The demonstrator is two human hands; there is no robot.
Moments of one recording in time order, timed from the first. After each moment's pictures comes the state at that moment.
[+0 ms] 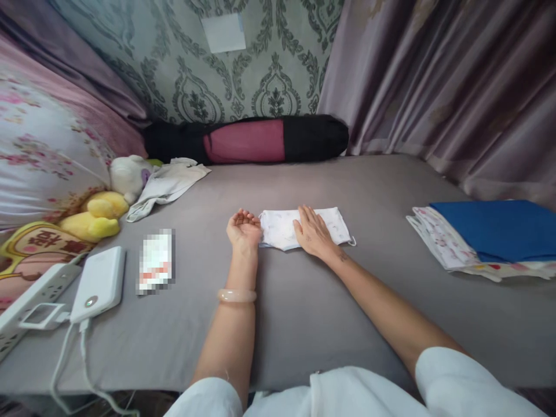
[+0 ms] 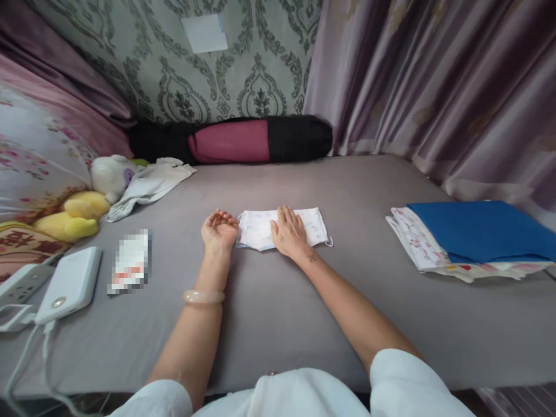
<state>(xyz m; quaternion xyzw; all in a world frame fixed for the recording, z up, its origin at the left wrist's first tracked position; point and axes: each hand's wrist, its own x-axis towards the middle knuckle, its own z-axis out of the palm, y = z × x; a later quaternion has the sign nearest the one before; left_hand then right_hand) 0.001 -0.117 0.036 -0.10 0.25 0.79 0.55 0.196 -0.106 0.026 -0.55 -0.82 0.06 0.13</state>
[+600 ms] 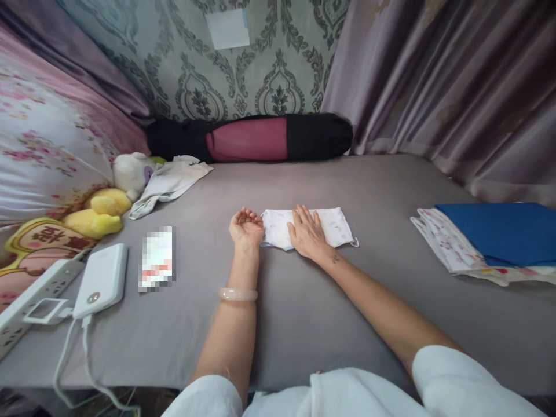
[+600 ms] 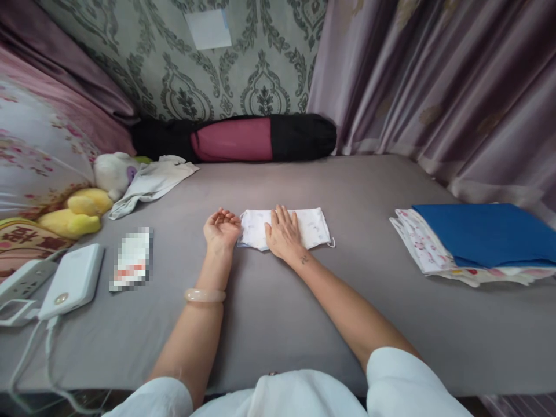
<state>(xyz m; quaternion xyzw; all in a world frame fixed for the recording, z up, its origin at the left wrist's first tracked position) 0.002 -0.116 0.036 -0.11 0.25 0.79 0.56 0.175 -0.112 0.028 -0.52 -0.84 0.04 0.14</state>
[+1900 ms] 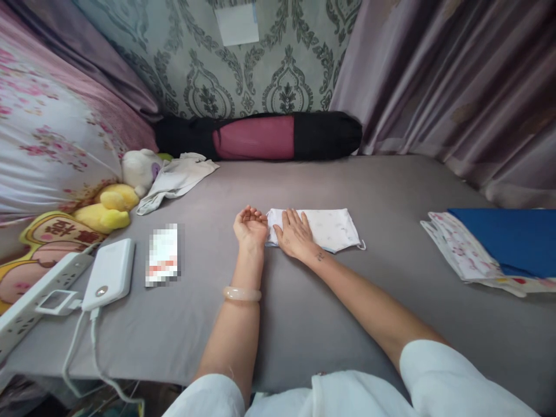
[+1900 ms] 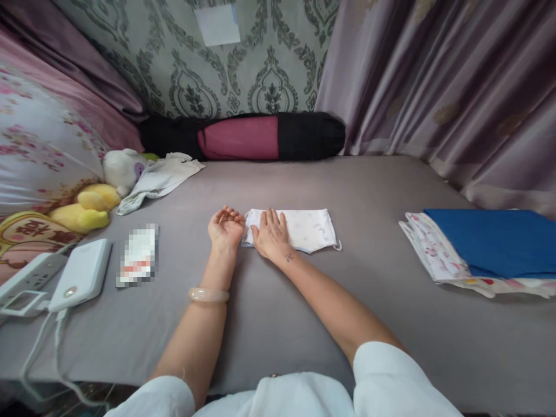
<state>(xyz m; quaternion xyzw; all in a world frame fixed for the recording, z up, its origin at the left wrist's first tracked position) 0.001 -0.116 0.036 -0.05 0.26 0.80 0.54 0.131 -0.115 0.026 -0.50 -0.85 0.07 0.12</state>
